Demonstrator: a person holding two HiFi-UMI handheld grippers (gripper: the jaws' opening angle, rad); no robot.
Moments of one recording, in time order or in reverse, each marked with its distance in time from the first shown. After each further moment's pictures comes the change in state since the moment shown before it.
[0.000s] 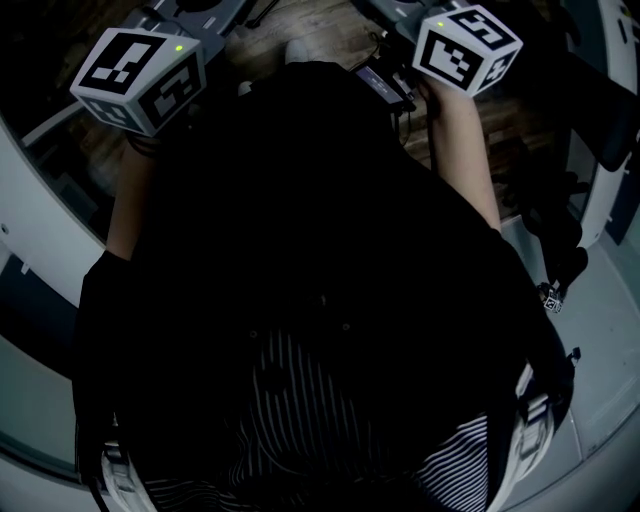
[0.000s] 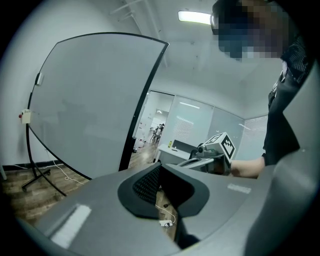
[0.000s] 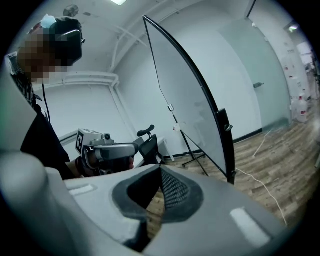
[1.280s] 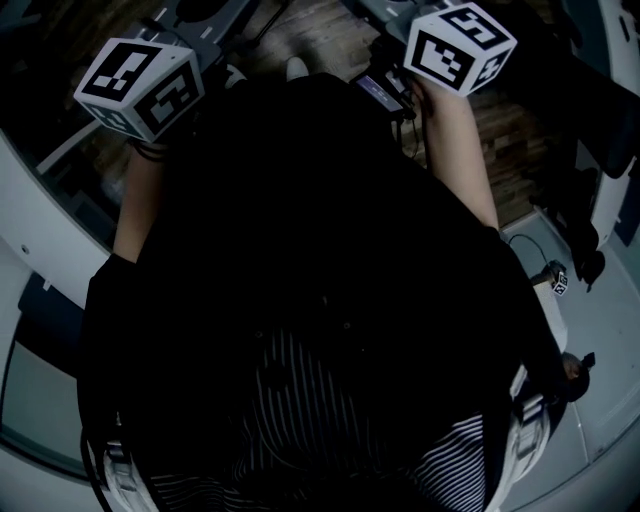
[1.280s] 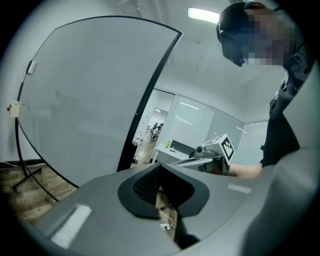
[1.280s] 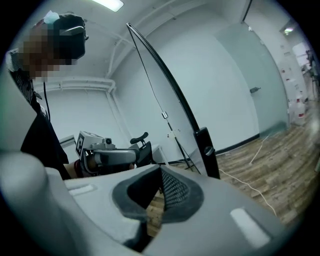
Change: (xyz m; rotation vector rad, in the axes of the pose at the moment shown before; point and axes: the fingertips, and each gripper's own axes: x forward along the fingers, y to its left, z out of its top) left arm 0.001 0.007 0.013 -0.020 -0.020 -0.033; right arm 0.009 0.004 0.027 -0.041 -0.066 -0.015
